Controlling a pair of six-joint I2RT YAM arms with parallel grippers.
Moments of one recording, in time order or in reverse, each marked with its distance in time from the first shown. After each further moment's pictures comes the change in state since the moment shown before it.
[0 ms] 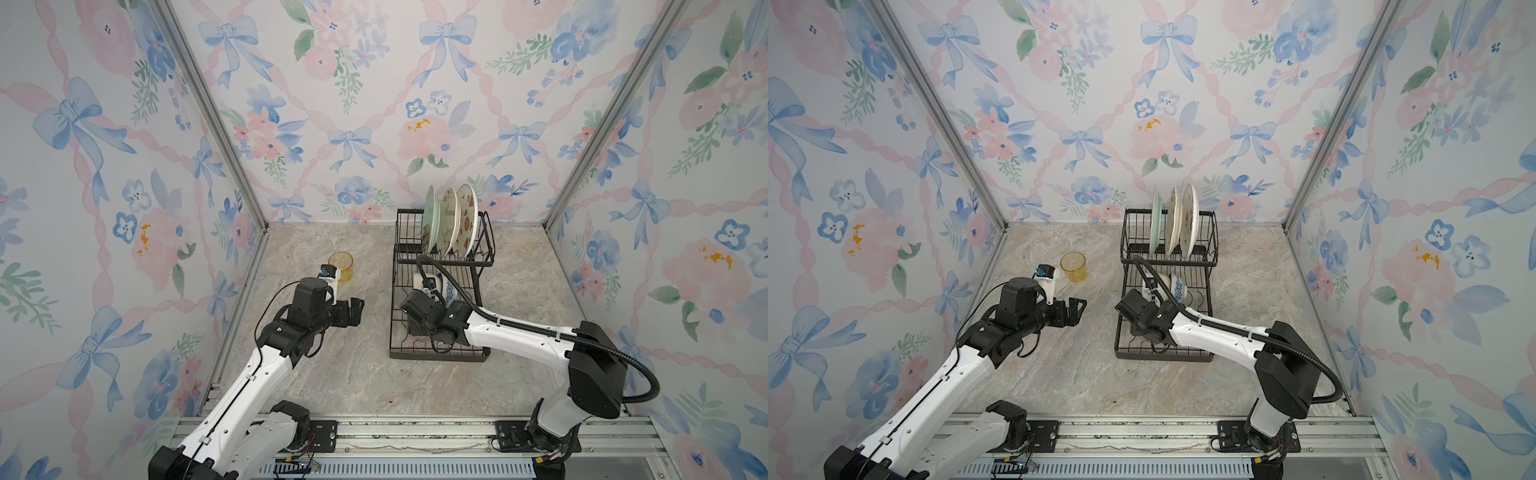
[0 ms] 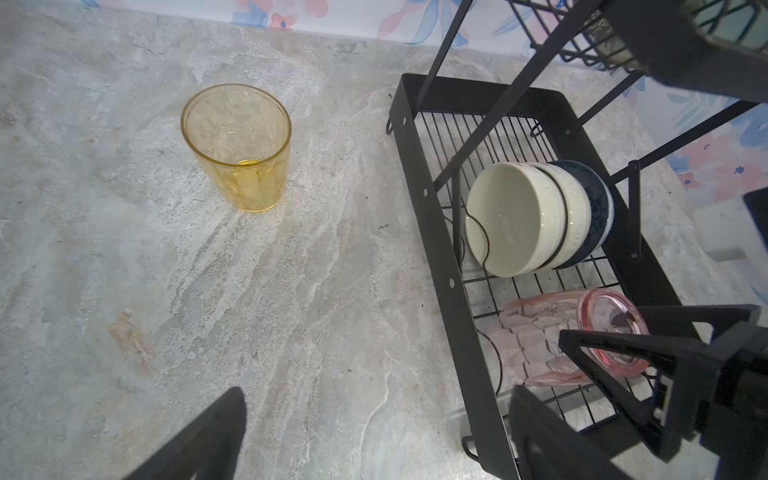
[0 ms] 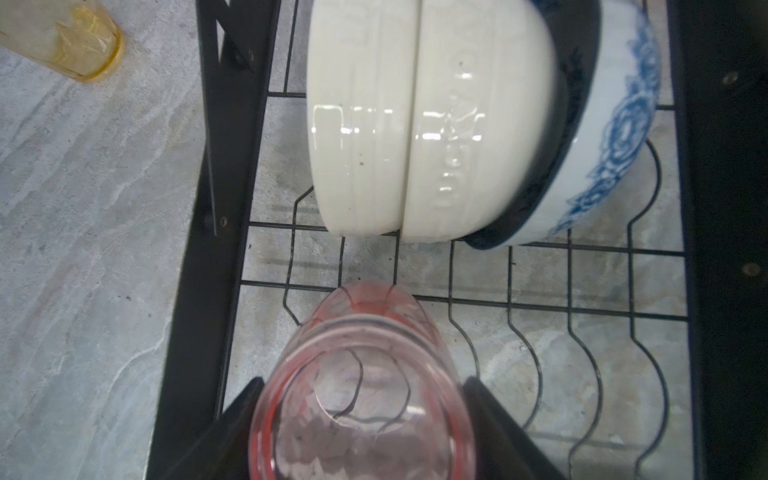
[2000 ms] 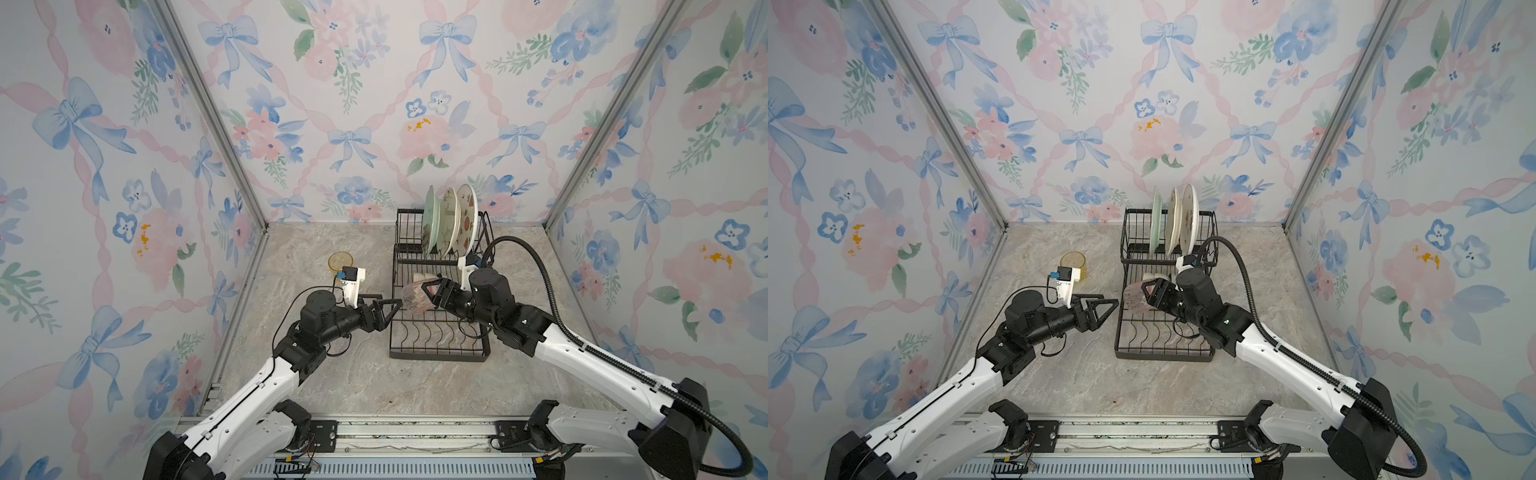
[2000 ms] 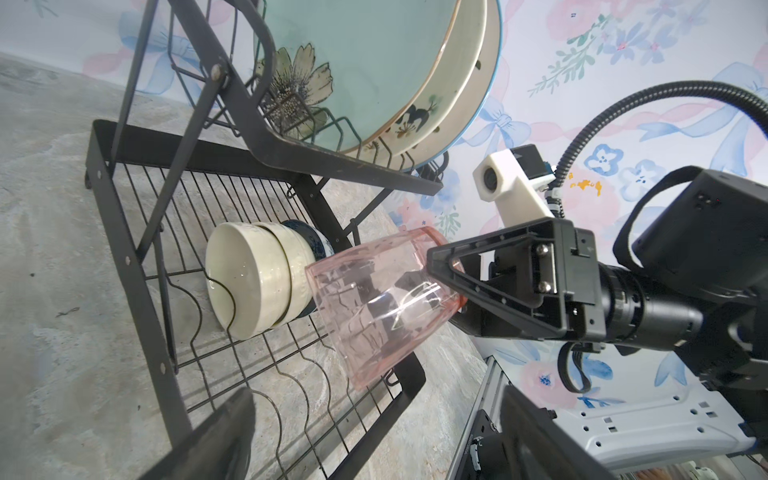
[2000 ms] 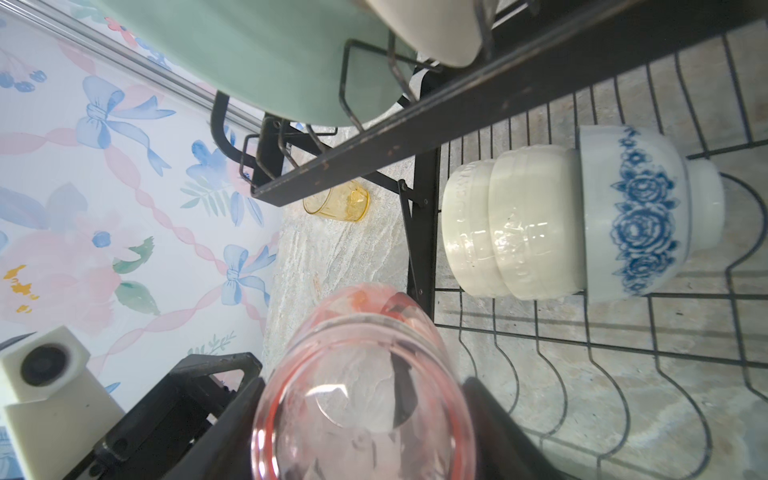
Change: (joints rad) left arm -0.195 -0.019 -0.188 0.645 0.348 -0.367; right arm -0.232 -0.437 -0.218 0.395 -0.433 0.151
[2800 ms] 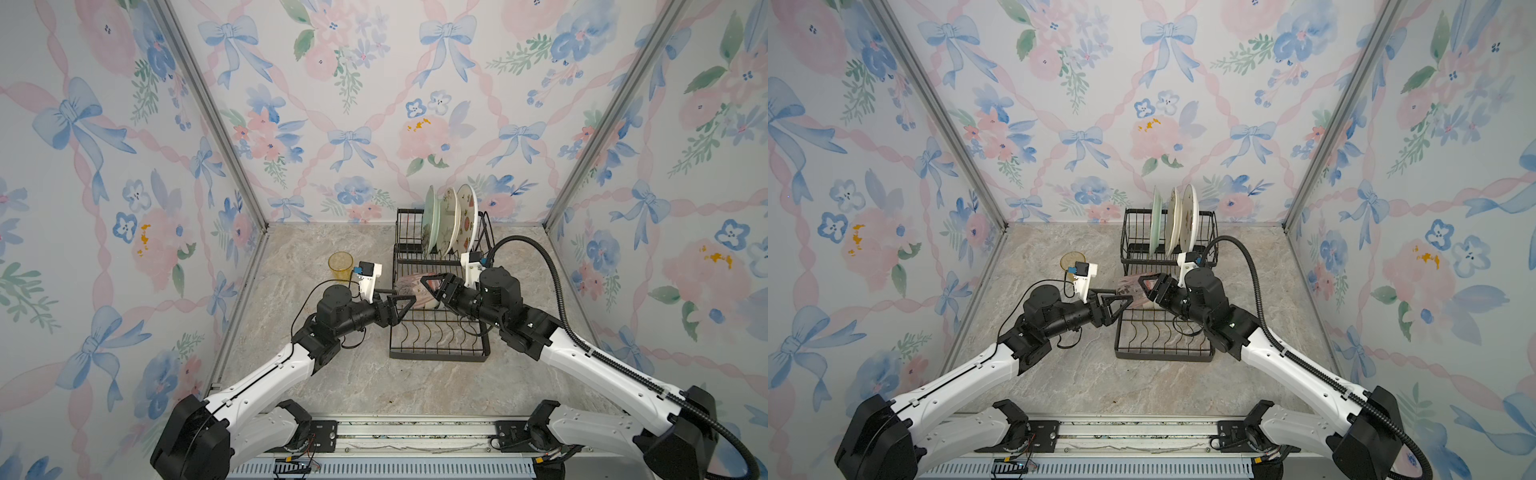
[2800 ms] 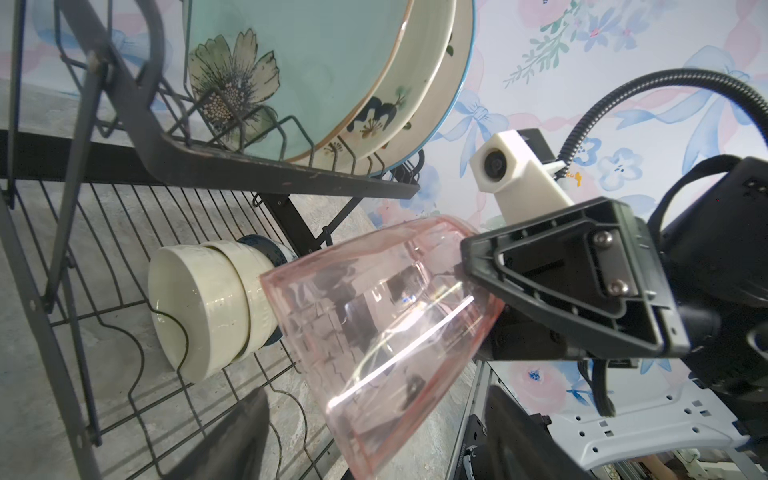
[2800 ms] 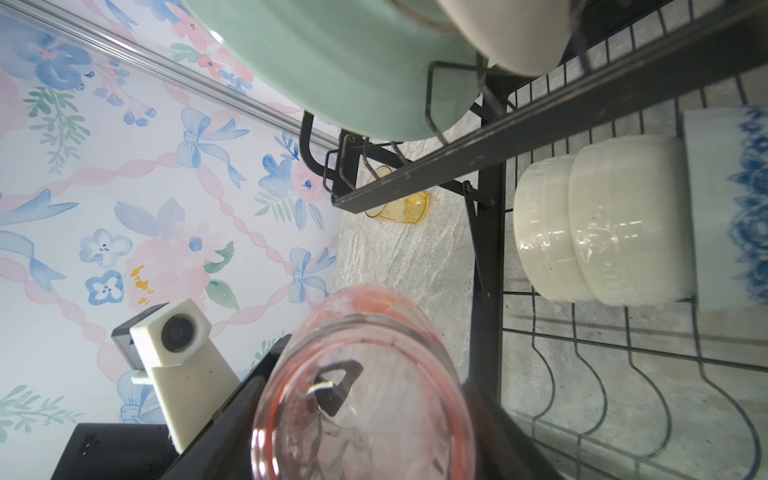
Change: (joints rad) left arm -0.070 0.159 0.041 0.177 -0.012 0.000; right arm -0.010 -0.043 -0.034 0.121 -0.088 0.086
